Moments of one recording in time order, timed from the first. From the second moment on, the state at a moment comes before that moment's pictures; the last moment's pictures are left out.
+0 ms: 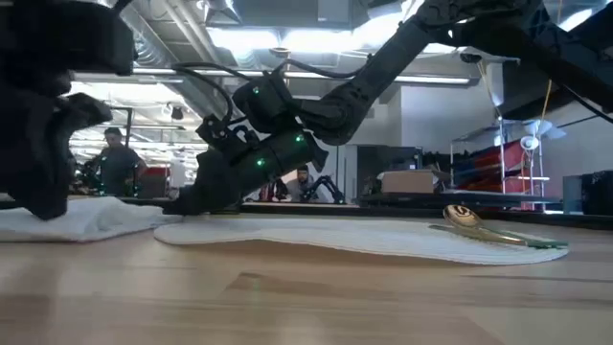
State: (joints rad) left arm -0.69 1.64 0.87 -0.50 -0.37 -0.80; right arm -0.13 2.50 1.68 0.29 -0.28 -0.16
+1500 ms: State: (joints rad) left arm -0.54 1.60 1.06 -1.29 -0.56 -0.88; right arm -0.13 2.50 1.68 0.33 -0.28 -0.19
